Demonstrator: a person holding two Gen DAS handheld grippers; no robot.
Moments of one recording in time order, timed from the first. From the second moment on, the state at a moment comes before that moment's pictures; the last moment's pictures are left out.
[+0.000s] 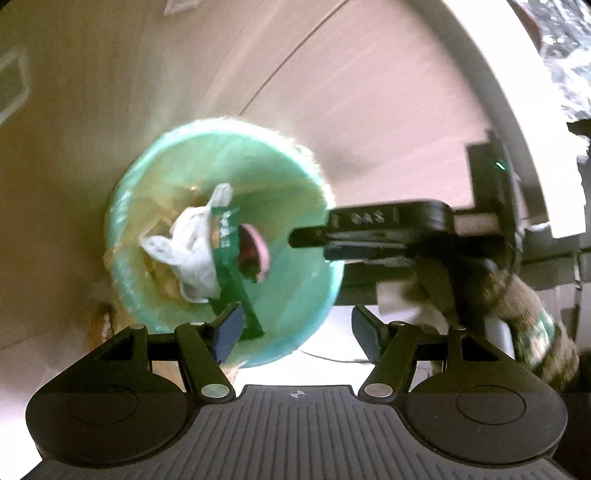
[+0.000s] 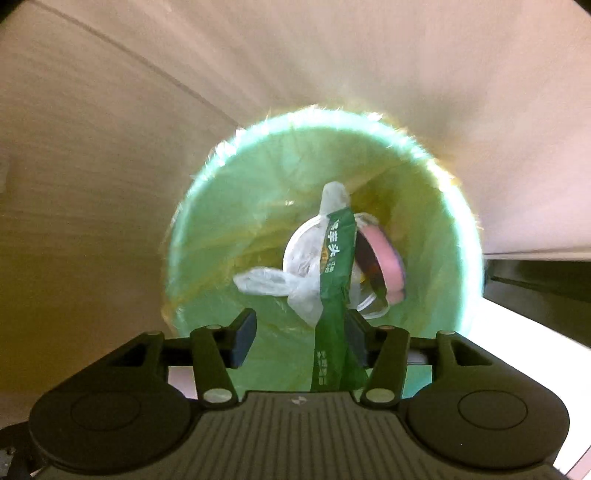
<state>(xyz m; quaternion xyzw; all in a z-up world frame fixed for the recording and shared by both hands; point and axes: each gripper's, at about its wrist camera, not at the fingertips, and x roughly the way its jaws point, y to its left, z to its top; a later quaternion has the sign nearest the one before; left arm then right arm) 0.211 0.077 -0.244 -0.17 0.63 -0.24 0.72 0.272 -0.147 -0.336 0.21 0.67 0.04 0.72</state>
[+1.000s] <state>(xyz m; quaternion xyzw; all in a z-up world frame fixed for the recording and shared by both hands) -0.076 -0.032 0.037 -0.03 0.22 -0.07 0.97 -0.039 -0.229 0.002 0.10 0.20 0.11 0.97</state>
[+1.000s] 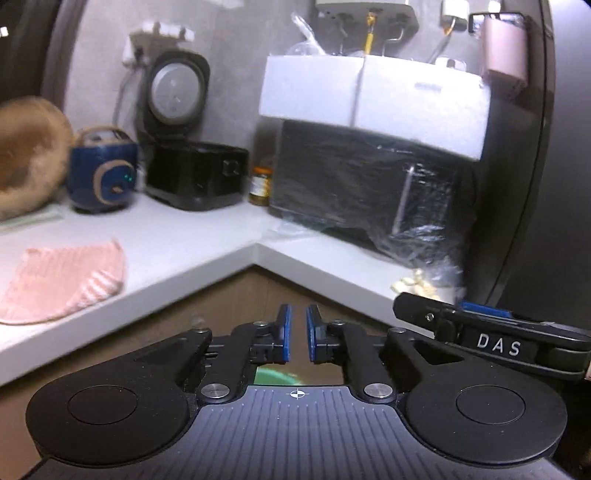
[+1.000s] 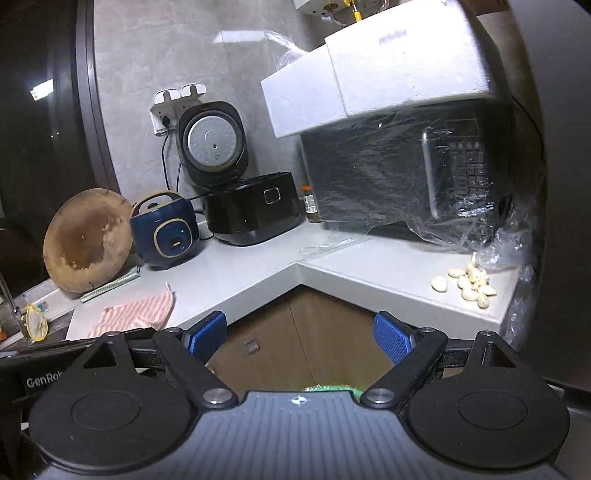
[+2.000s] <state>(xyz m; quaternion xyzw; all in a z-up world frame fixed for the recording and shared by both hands) -0.113 -0.042 0.038 0.00 0.24 -0.02 0.97 -0.077 -0.206 -0.016 0.07 0.20 0.12 0.97</state>
